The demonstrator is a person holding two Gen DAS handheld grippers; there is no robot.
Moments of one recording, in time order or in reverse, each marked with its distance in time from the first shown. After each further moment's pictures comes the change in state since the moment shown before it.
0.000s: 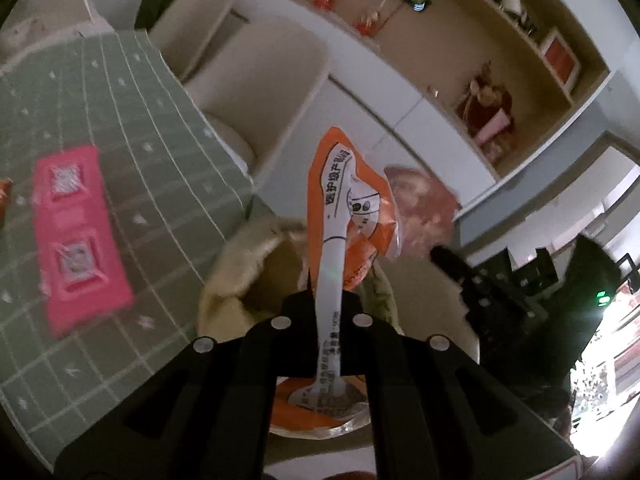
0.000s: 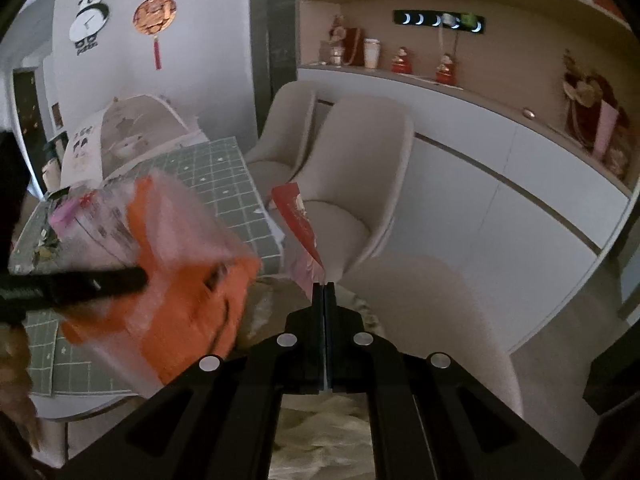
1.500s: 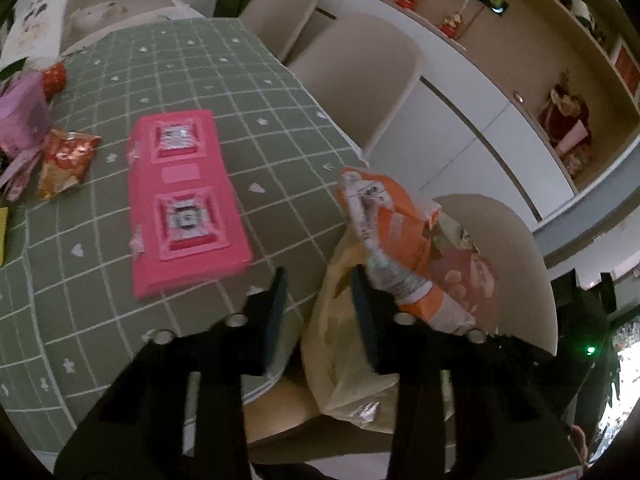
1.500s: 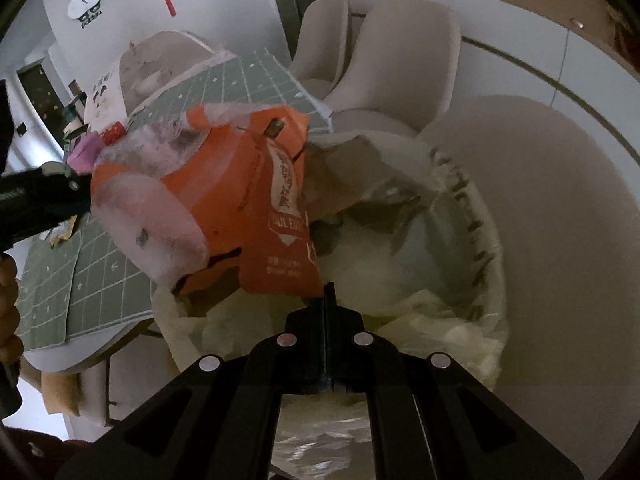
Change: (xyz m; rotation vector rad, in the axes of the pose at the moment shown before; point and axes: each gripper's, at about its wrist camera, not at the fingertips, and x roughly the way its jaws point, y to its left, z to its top) left arm -0.016 0.049 -0.020 -0.083 -0.019 0.277; right arm 0.056 0.019 -0.073 0.041 0.274 0.179
